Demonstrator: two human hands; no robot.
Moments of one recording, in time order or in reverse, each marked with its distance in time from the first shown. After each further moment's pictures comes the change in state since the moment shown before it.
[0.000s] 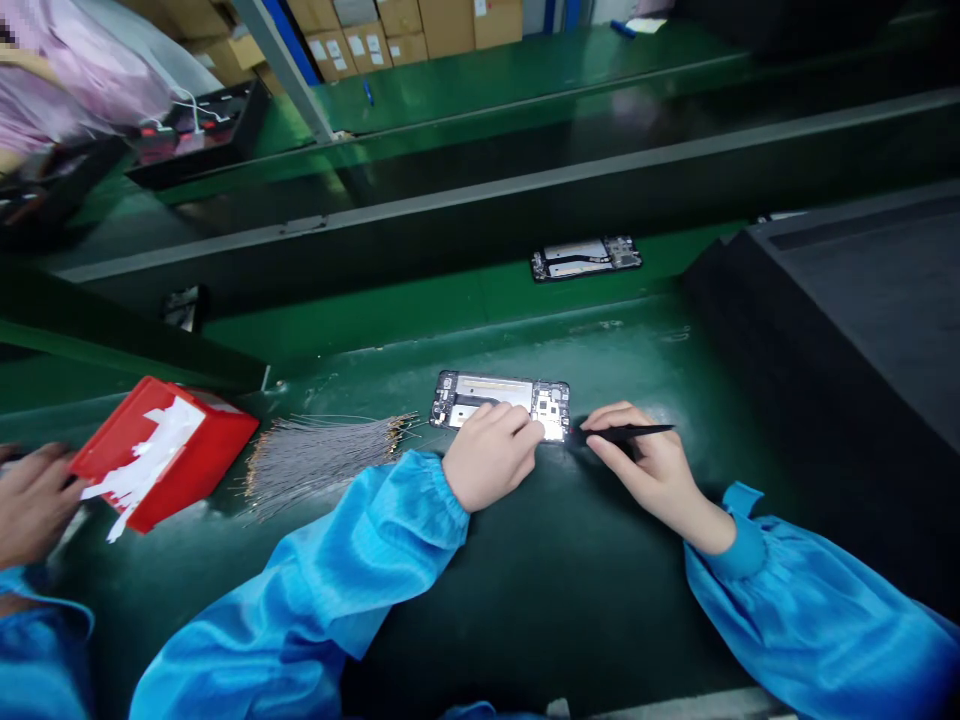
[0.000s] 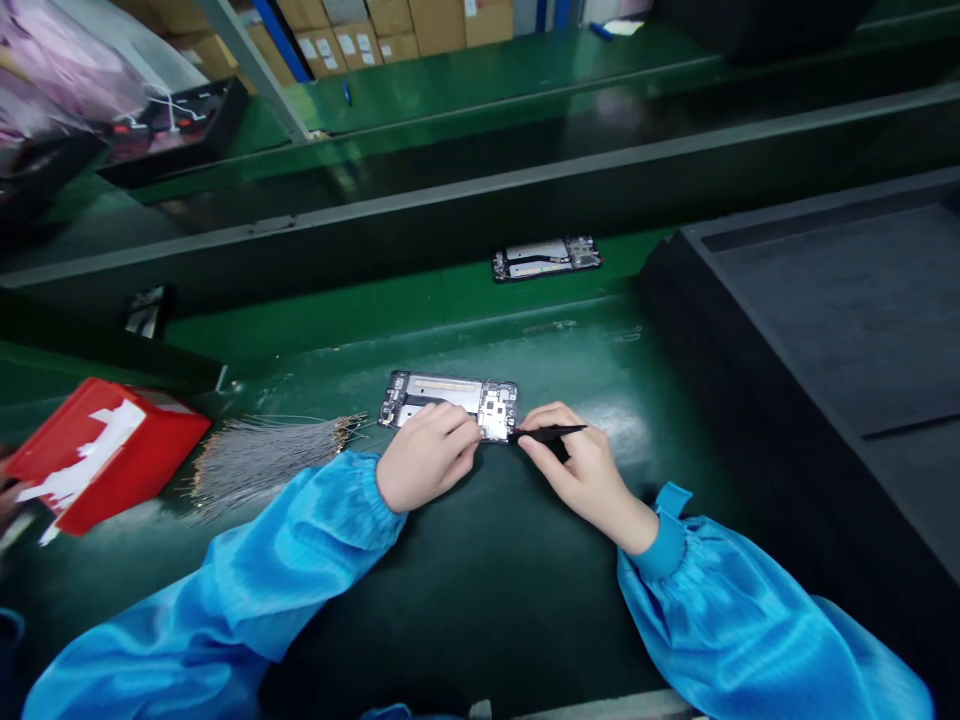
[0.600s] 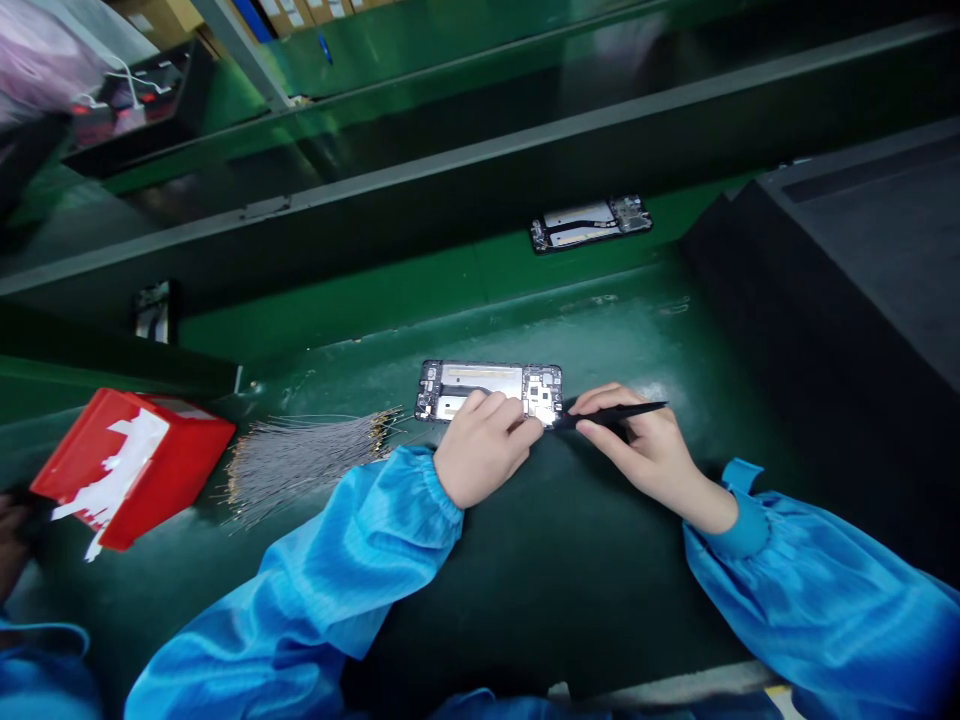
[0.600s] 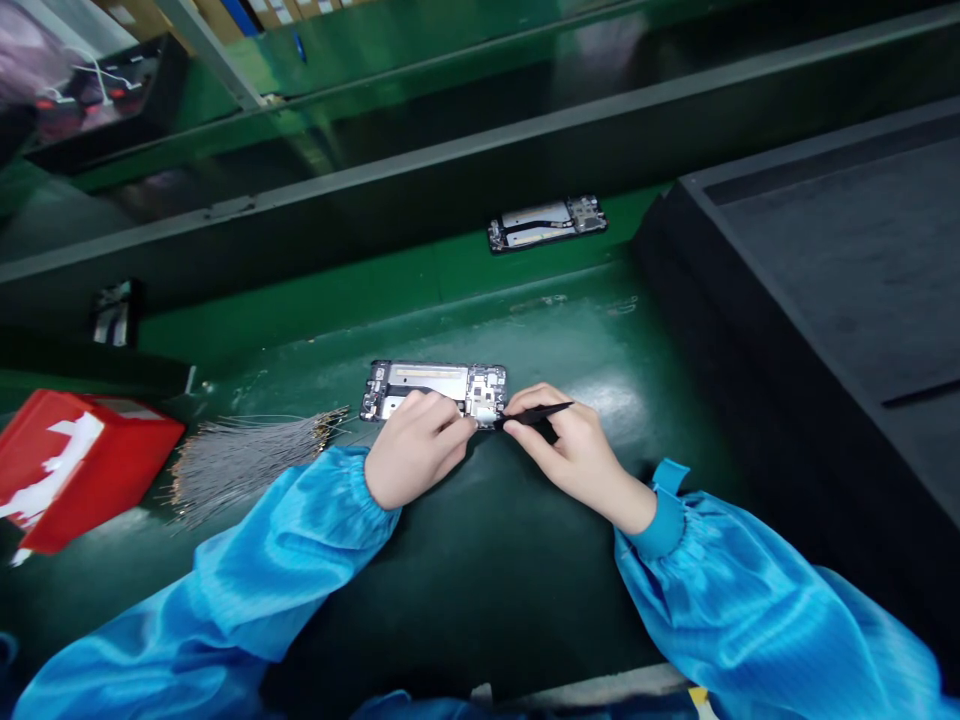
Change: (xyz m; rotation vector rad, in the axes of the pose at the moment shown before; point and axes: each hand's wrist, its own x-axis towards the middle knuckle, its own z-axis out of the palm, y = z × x) left_hand 0.002 0.001 0.003 0.066 0.099 0.080; right_hand 0.004 -0.004 0.002 0.034 -0.026 0.013
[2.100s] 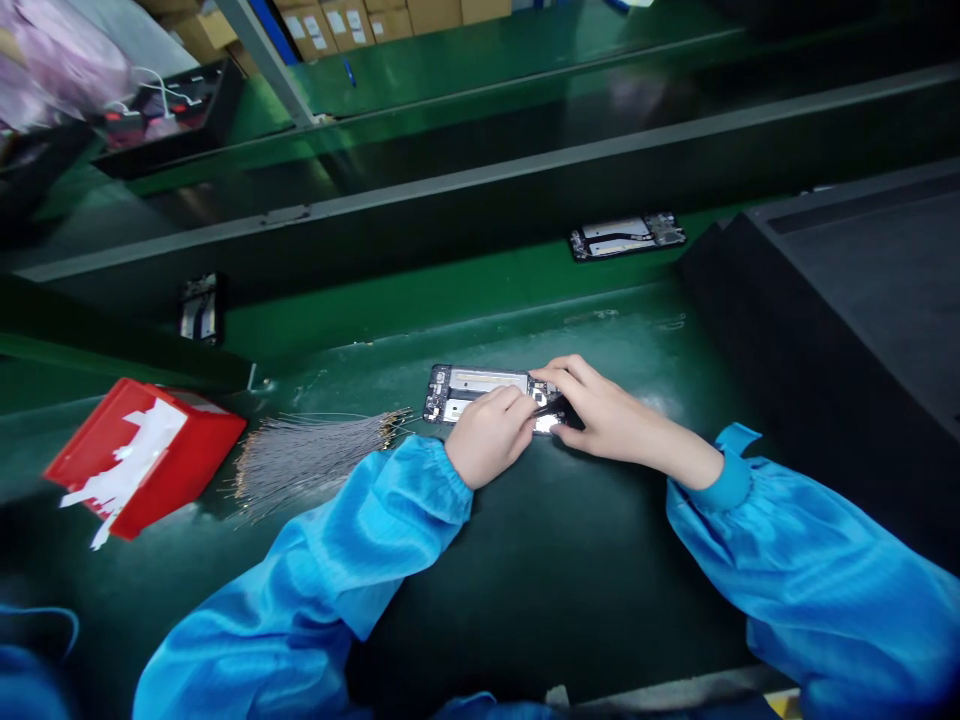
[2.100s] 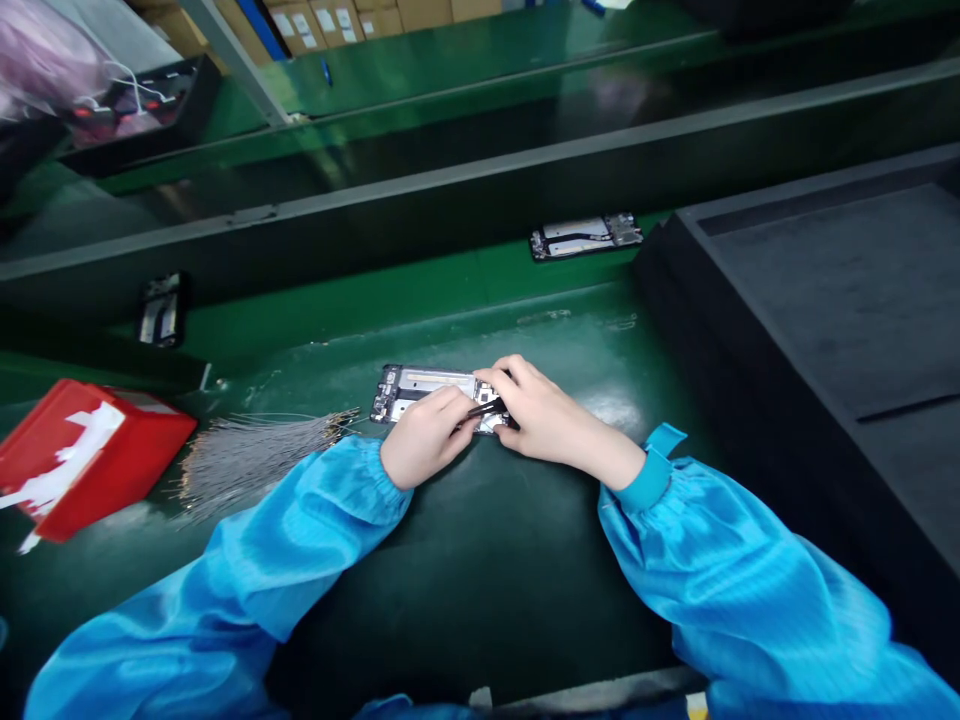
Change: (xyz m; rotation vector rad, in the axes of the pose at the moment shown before) left_hand 0.009 -0.007 0.008 -0.310 0.027 -0.179; right_hand 0.046 -0.001 -0.001 -0.361 -0.465 -0.066
